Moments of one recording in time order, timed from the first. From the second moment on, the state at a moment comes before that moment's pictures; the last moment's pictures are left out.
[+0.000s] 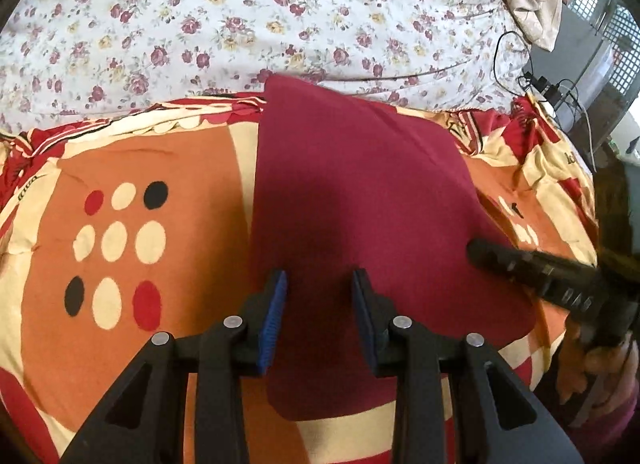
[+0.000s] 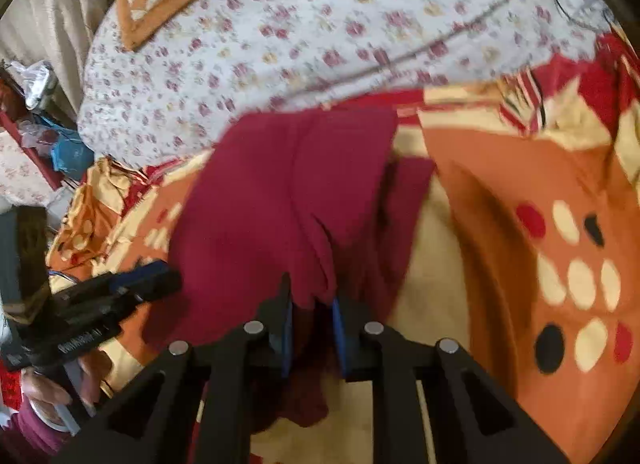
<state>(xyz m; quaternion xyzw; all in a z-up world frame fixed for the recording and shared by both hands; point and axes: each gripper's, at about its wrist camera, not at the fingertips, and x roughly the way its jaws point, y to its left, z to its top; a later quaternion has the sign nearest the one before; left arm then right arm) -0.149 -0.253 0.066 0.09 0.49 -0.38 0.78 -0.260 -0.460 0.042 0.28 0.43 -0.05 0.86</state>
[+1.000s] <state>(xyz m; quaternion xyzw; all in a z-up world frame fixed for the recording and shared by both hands) -0.131 -0.255 0.068 0.05 0.50 -0.40 0.77 -0.252 -0.478 0.038 0.31 0.39 -0.09 0.86</state>
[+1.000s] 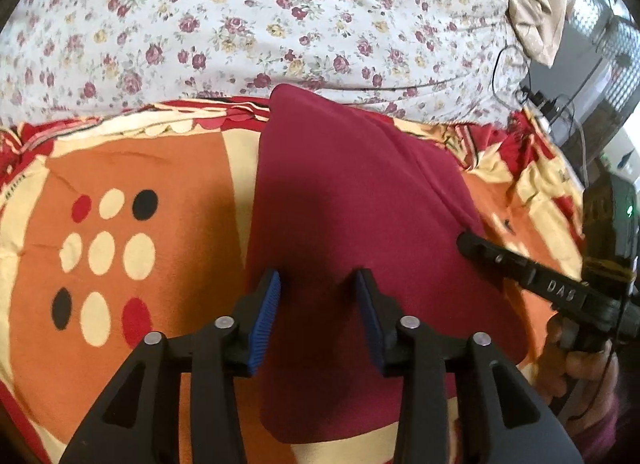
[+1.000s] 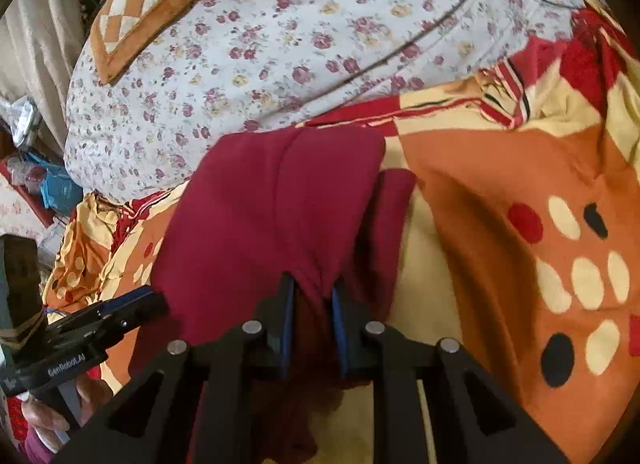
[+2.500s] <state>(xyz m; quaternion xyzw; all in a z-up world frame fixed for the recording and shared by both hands) -0.107 -0.149 0.072 -0.03 0.56 -0.36 0.74 -0.206 -0.392 0.045 0.35 0.41 0.08 0.84</state>
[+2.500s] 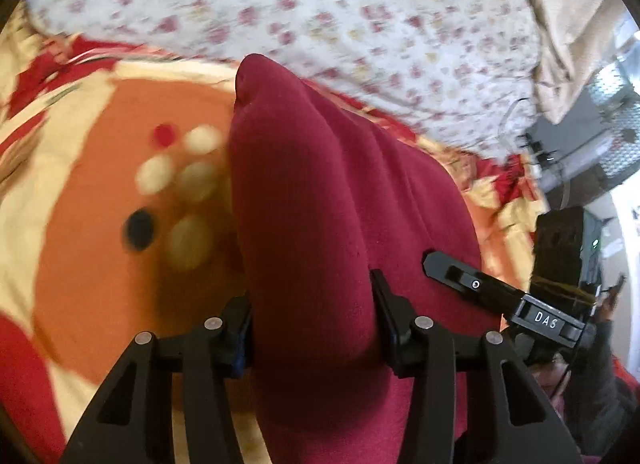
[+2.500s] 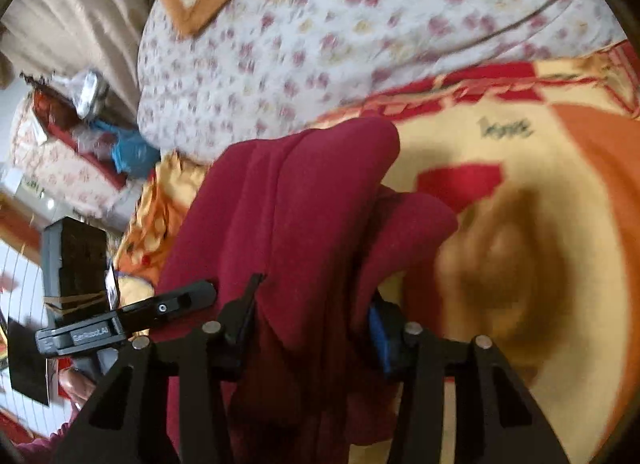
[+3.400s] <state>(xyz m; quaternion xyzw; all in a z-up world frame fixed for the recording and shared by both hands) -0.153 -0.126 0.089 0.06 0.46 -0.24 0.85 -0.261 -0.298 0.059 0.10 0.45 0.08 0.89</state>
